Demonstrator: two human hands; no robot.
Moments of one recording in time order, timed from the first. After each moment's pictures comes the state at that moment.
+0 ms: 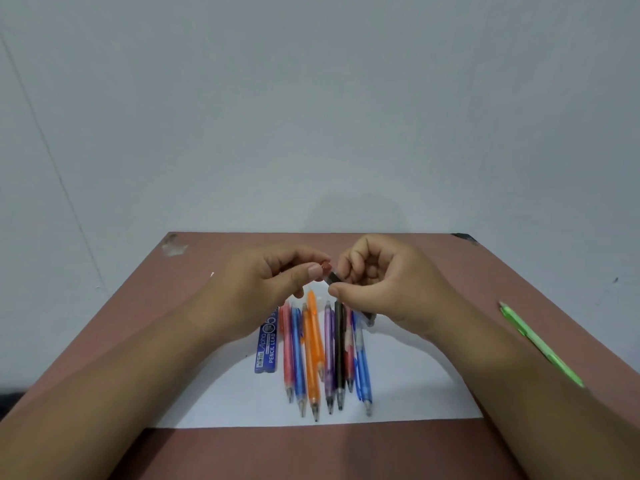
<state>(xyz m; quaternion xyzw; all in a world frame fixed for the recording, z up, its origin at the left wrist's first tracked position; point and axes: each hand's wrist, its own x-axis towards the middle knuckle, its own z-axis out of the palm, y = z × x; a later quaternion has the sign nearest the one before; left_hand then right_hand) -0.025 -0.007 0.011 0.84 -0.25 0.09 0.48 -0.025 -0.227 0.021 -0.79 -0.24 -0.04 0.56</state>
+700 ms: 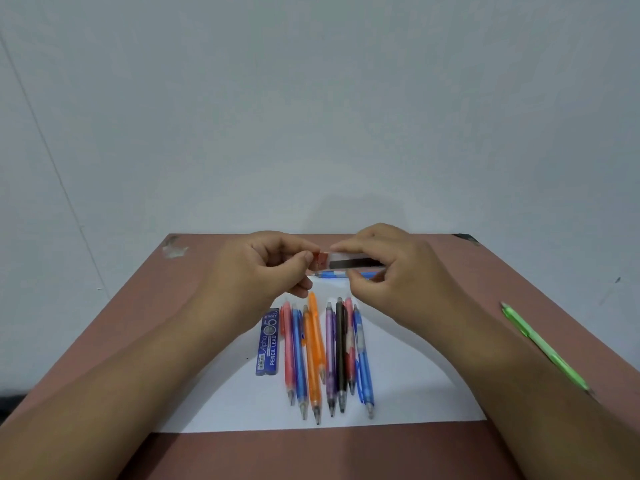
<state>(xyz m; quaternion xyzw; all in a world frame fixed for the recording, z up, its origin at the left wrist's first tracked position) -0.029 -0.016 0.016 0.77 -0.14 0.13 0.61 -0.018 -0.230 0.022 -0.89 -0.28 -0.21 0.30</state>
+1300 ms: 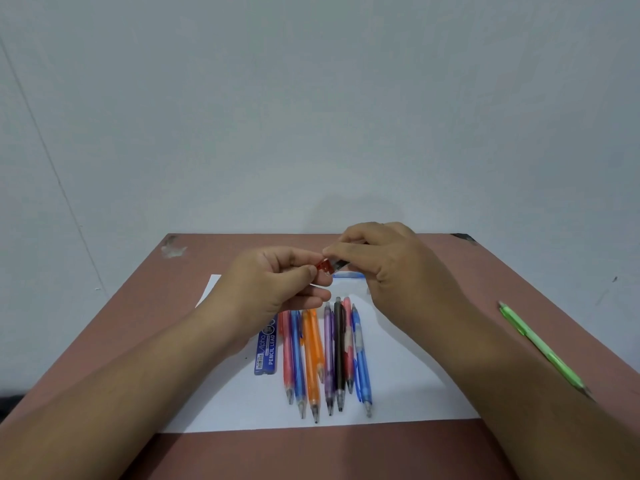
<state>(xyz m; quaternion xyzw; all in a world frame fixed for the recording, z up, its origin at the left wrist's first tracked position) -0.034 -0.026 0.016 0.71 -0.08 -0.03 0.70 -0.007 -0.229 0.016 -0.90 -0.31 -0.29 0.13</state>
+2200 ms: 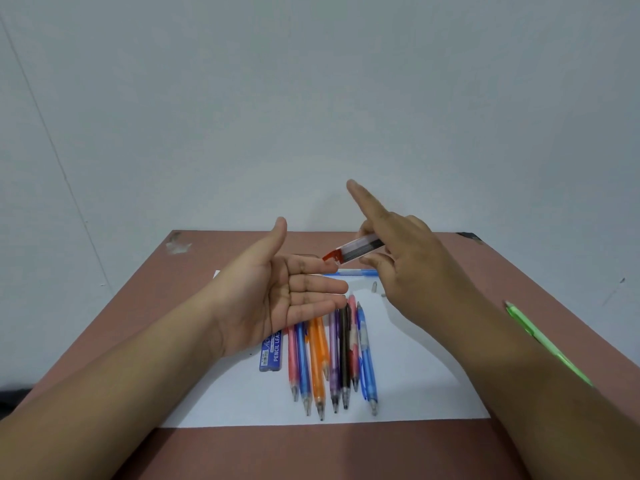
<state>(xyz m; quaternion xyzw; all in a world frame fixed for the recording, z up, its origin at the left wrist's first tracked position) -0.031 -0.019 0.025 0.52 0.00 -0.25 0.81 -0.018 -0.230 0.028 -0.89 -0.28 -0.28 0.21</state>
